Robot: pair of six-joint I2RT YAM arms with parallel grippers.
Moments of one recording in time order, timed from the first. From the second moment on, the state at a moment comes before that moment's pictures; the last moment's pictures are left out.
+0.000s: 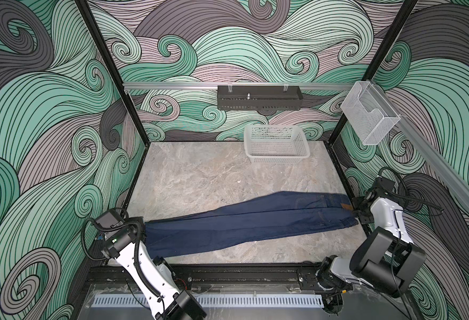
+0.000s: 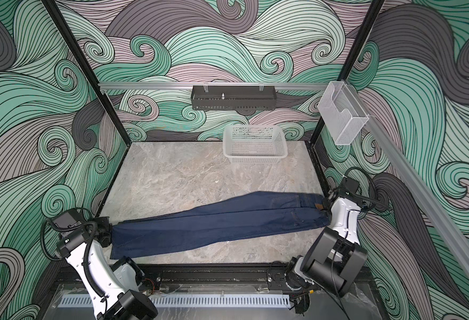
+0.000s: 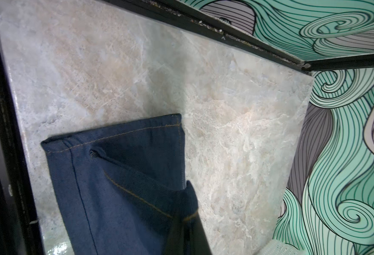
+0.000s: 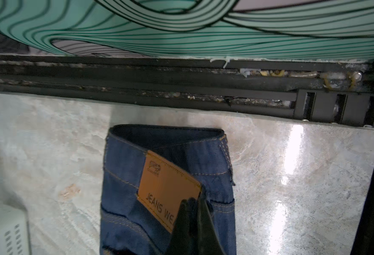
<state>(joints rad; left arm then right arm) 0.85 0.67 0.67 -1.02 0.24 -0.95 -0.62 1.33 0.91 -0.76 0.09 0.83</state>
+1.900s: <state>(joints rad) 1.17 0.92 0.53 -0.62 0.68 -1.03 -0.50 1.43 0.94 -0.52 0.05 0.89</state>
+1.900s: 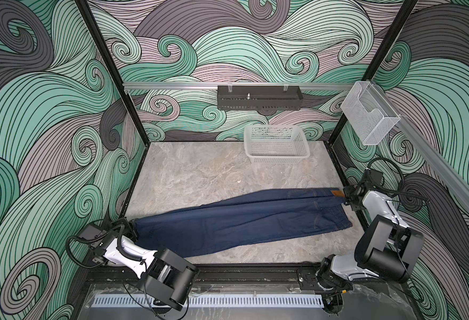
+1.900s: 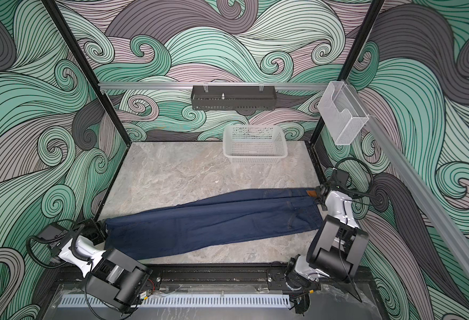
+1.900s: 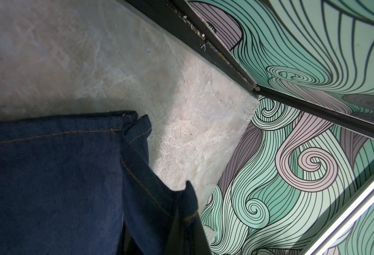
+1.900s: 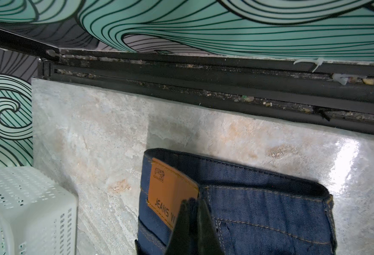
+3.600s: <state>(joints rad) 1.26 0.96 0.58 -0.89 0.64 -0.99 -0.30 1.17 0.98 -0.91 0.21 0.98</state>
